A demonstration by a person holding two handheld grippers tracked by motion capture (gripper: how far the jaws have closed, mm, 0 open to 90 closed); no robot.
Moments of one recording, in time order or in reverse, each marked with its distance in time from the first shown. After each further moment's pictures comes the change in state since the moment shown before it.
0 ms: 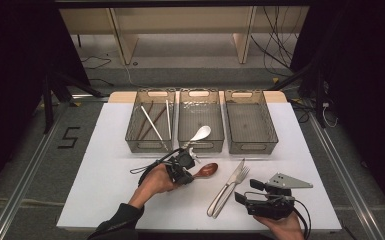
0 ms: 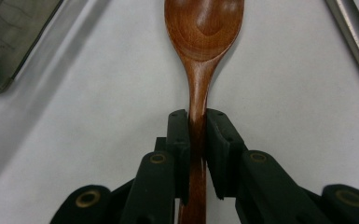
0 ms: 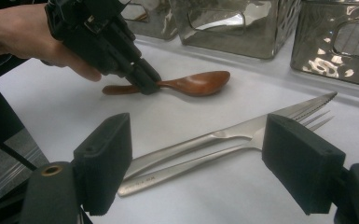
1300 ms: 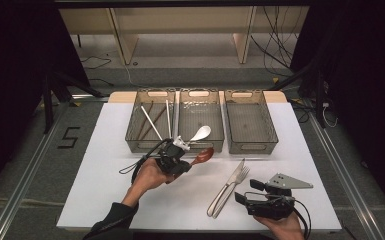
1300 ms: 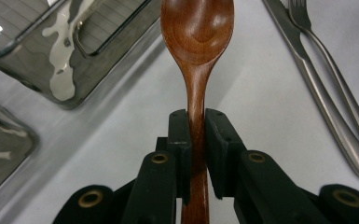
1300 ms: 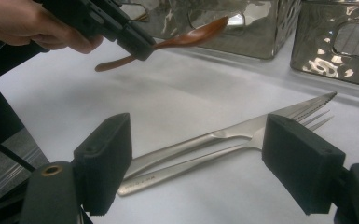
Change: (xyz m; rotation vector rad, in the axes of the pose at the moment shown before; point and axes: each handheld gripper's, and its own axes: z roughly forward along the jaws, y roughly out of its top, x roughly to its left) left arm 0.018 -0.007 -0.037 -0.215 -0.006 -0.125; right arm 0.000 -0.001 0.000 -0.002 0.001 -0.002
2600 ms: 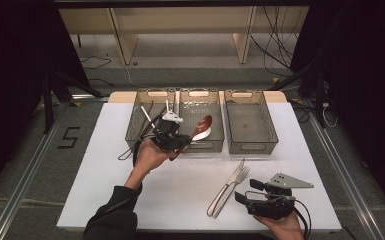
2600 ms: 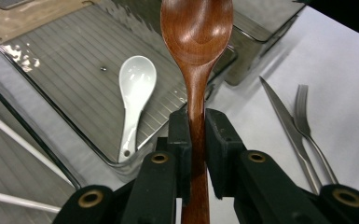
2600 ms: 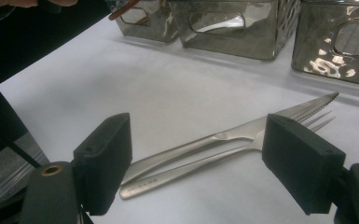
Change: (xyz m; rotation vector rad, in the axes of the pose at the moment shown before) left arm 0.033 0.042 -0.032 -0.214 0.050 -0.110; right arm -0.001 0.000 0.000 -0.010 0.008 0.015
